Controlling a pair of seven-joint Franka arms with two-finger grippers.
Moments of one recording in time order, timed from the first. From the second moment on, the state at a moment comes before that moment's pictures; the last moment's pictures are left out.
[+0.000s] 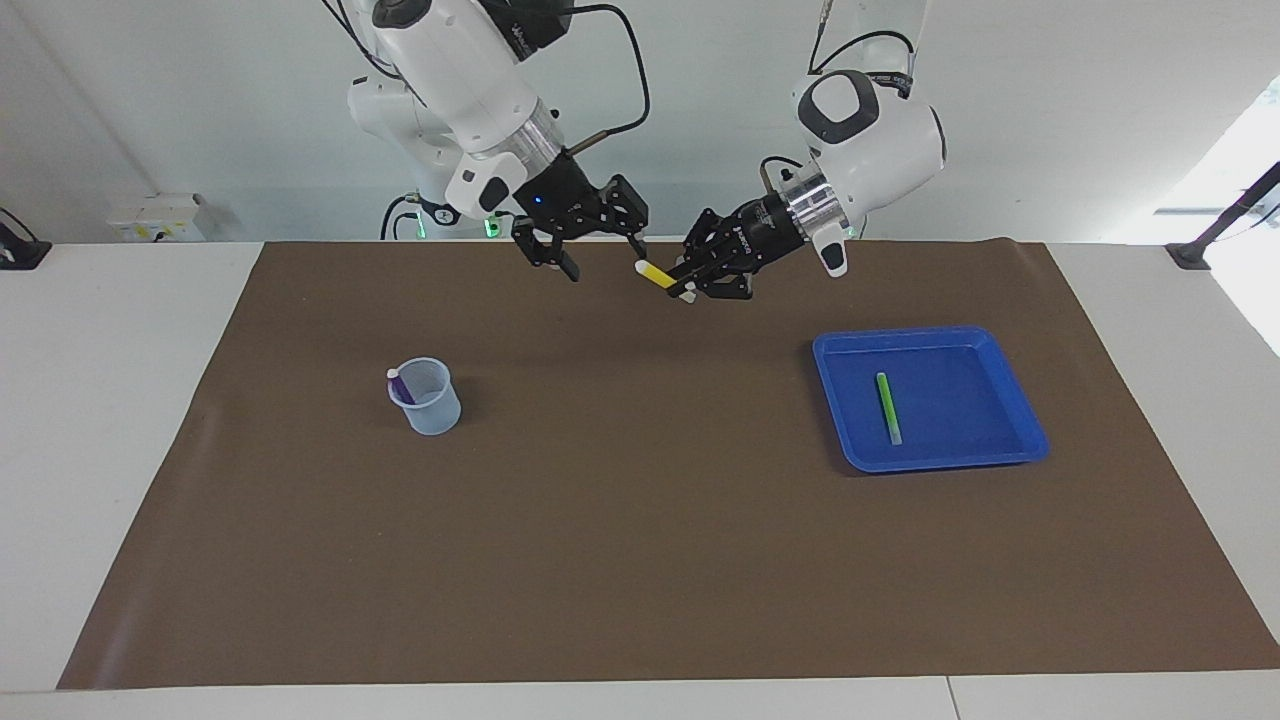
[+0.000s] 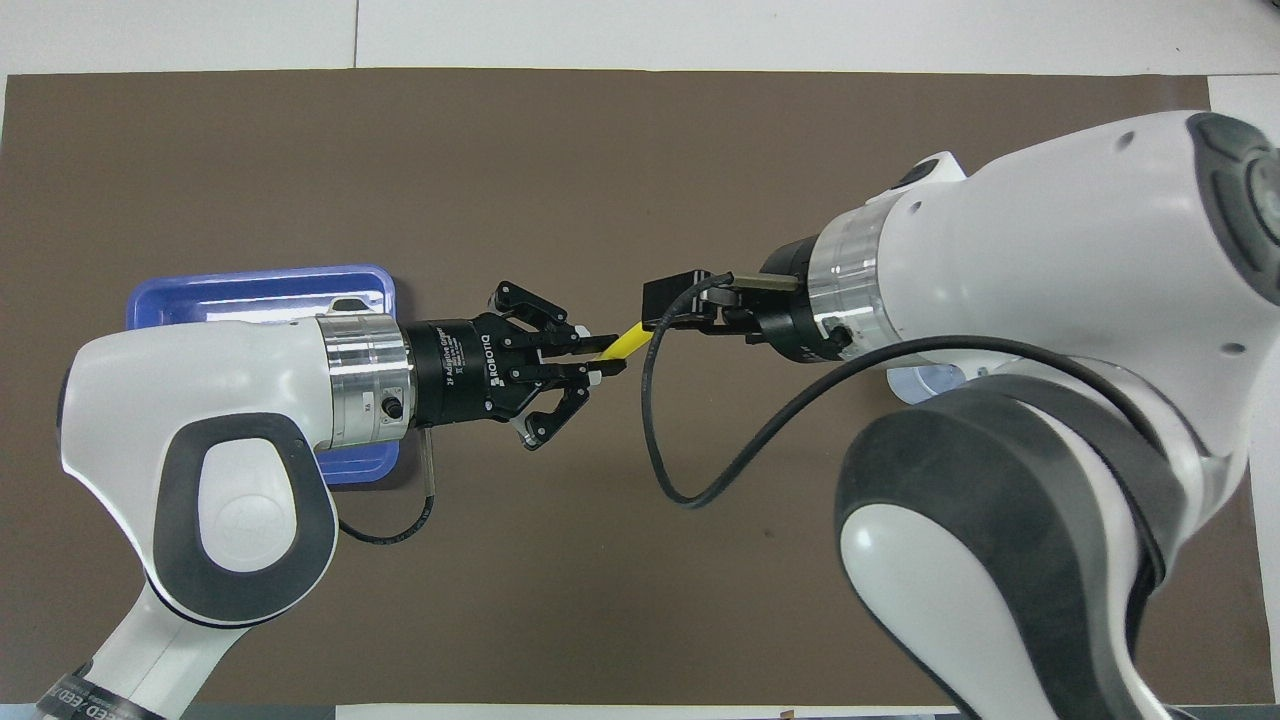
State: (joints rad) left arm -0.46 -0.12 -0.06 -2.12 -1.19 2.30 -1.65; right arm 0.06 0.06 0.39 -1.67 0.43 1.97 0.40
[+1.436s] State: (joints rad) left arm -0.46 -0.12 -0.05 -2.12 -1.22 2.31 -1.65; right arm 0.06 0.08 0.45 -1.66 0.41 2.07 0.41
